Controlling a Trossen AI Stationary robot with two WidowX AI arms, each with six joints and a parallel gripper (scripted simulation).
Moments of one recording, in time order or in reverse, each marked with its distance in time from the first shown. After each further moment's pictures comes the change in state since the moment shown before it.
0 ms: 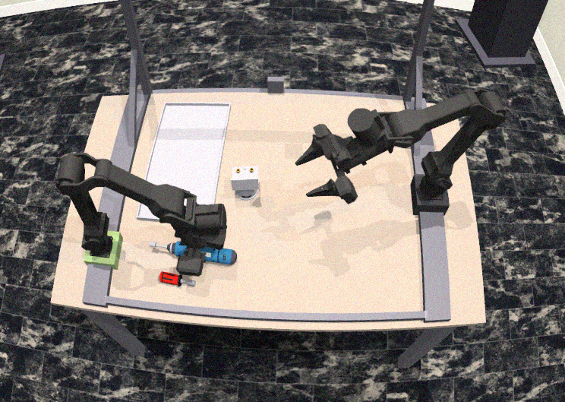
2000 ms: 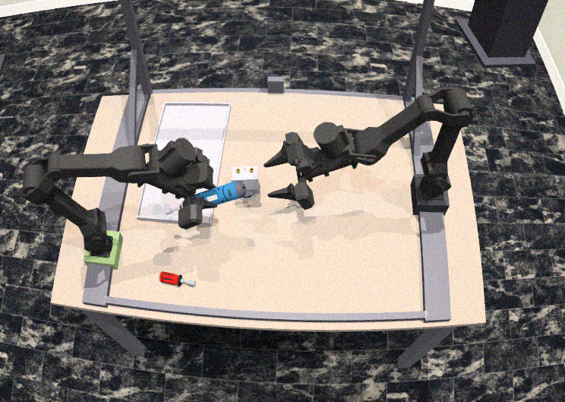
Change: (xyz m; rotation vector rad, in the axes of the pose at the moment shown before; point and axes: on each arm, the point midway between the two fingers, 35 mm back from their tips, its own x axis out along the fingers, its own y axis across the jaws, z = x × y) left arm 0.092 -0.060 -0.041 0.073 -0.074 -0.128; right arm -0.141 0.075 0.042 -0.134 -0.507 0.179
